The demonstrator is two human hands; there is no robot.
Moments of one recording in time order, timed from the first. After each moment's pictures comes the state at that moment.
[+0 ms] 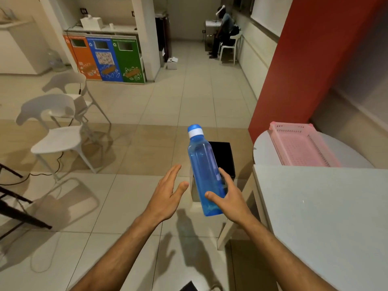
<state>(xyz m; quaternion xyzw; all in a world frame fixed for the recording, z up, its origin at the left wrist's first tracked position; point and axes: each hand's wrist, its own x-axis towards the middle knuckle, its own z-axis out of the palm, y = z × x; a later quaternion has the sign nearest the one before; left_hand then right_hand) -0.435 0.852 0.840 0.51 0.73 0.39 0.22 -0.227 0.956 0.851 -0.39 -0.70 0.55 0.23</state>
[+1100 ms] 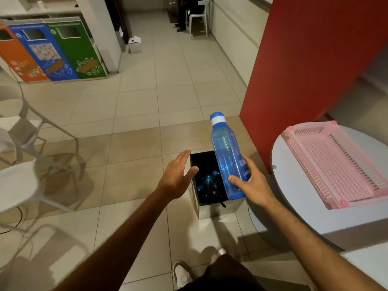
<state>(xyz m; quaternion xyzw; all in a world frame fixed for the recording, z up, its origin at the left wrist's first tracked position) -0.678 1.228 0.787 0.64 0.70 0.27 0.20 -0.405 1.277 0.817 -0.52 -0.65 0.49 0.27</state>
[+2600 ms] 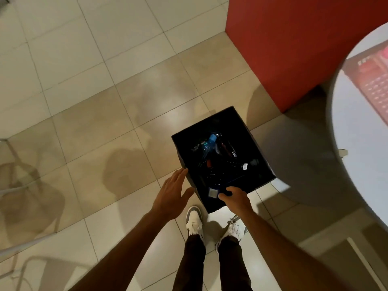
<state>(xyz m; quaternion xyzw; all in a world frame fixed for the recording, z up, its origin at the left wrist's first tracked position) -0.752 1.446 0.460 0.64 0.67 0.01 0.38 -0.513 1.449 0.415 -0.73 -0.41 0.54 -0.04</state>
